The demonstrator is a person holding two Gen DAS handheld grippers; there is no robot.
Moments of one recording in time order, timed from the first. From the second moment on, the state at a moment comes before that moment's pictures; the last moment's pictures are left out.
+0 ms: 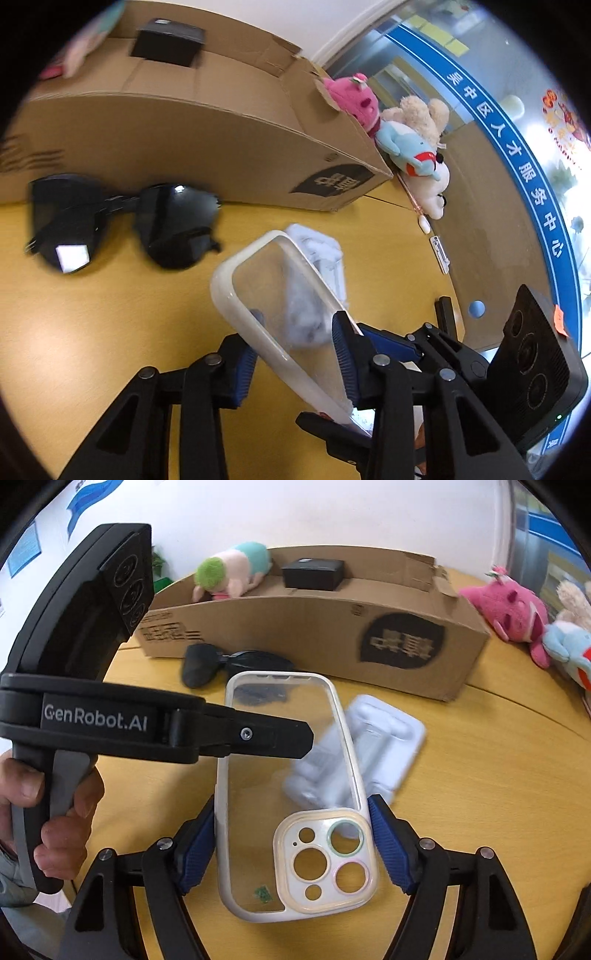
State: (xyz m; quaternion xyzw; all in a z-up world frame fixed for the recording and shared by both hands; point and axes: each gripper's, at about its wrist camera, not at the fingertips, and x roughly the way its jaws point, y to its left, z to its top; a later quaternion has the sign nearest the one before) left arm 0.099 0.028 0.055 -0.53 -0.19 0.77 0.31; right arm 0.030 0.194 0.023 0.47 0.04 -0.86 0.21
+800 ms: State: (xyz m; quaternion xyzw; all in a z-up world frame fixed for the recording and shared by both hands) left arm 0.110 0.001 0.114 -0.49 -0.19 0.79 0.33; right arm 0.037 0.119 0.049 0.45 0.06 -0.85 0.26
